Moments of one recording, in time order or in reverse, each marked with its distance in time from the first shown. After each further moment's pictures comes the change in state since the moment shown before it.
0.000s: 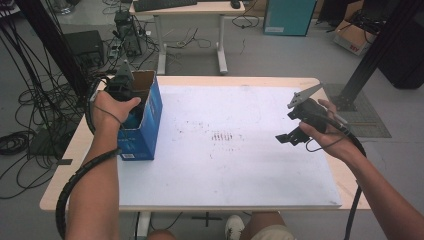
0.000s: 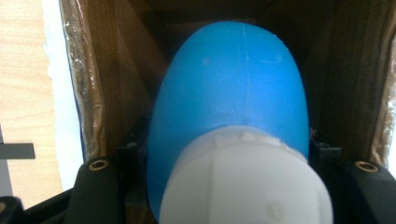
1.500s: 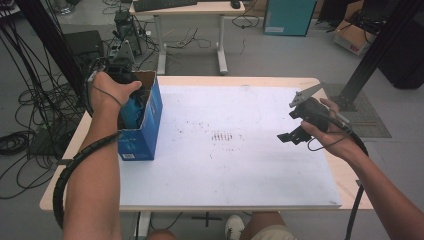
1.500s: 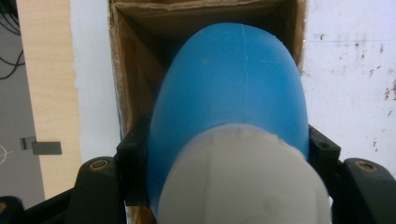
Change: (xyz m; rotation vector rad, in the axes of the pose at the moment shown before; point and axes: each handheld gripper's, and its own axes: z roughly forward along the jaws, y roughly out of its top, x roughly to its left) left arm -0.013 0.014 -0.042 -0.014 0.026 0.006; right arm -0.005 -0.002 -0.003 0.004 0.002 -0.011
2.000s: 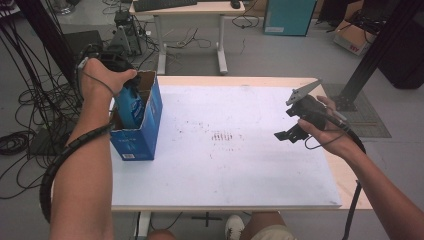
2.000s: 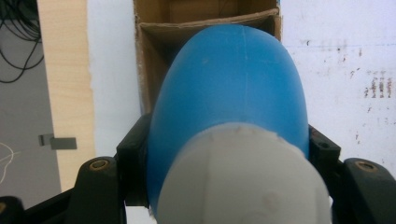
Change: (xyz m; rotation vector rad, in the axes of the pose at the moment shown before) left arm 0.002 0.003 -0.038 -0.005 0.001 0.023; right arm 0.004 0.011 -0.001 -0.009 0.000 -0.021
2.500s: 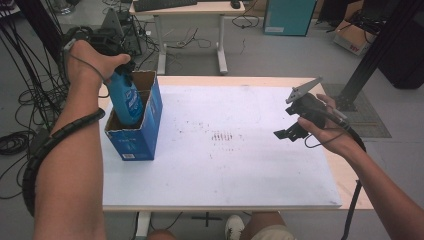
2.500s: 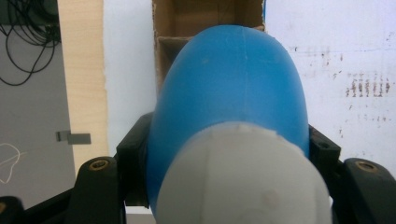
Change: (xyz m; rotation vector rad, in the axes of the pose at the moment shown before) left arm 0.004 0.002 -0.039 -0.015 -0.004 0.000; right arm 0.001 0.005 -0.004 -0.002 0.005 -0.002
